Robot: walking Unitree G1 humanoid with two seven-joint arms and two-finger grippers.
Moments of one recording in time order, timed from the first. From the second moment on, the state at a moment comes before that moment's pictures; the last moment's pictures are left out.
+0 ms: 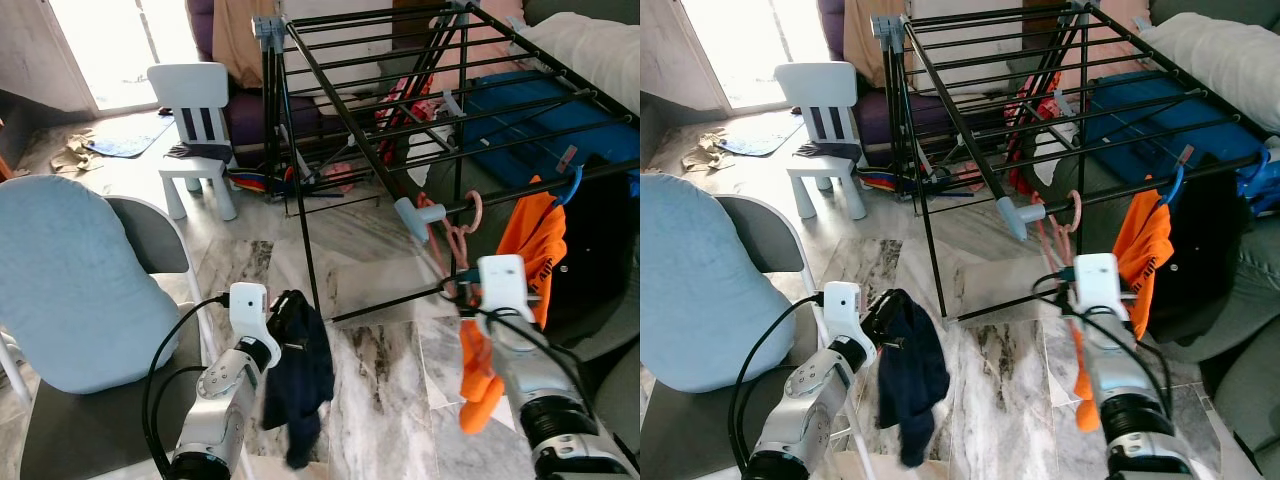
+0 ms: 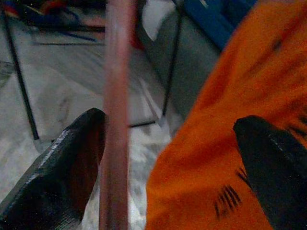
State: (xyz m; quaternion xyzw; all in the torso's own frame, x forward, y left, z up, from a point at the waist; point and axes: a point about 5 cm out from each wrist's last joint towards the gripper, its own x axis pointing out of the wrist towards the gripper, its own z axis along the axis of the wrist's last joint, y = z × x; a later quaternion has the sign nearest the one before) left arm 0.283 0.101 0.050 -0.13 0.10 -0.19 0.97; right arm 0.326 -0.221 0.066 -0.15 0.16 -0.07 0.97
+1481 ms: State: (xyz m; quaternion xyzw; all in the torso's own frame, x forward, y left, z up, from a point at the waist) left arm 0.287 0.109 0.056 -0.10 0.10 -0.20 0.97; right arm 0.327 -0.192 0.062 -0.07 0.20 -0.06 0.97
